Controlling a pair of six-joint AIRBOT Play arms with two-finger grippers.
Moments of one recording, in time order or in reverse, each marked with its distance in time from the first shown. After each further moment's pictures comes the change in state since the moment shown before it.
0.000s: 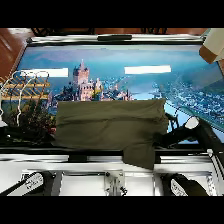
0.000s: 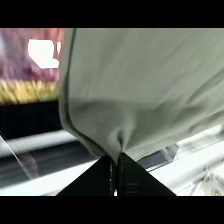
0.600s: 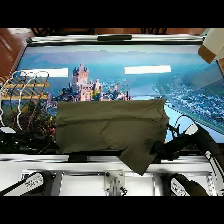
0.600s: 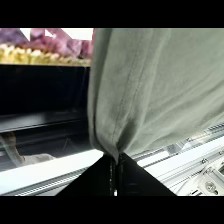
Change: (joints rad) left arm 0.000 -0.035 -0.165 0.011 0.049 -0.045; right arm -0.096 -0.051 -0.161 -0.011 0.020 -0.004
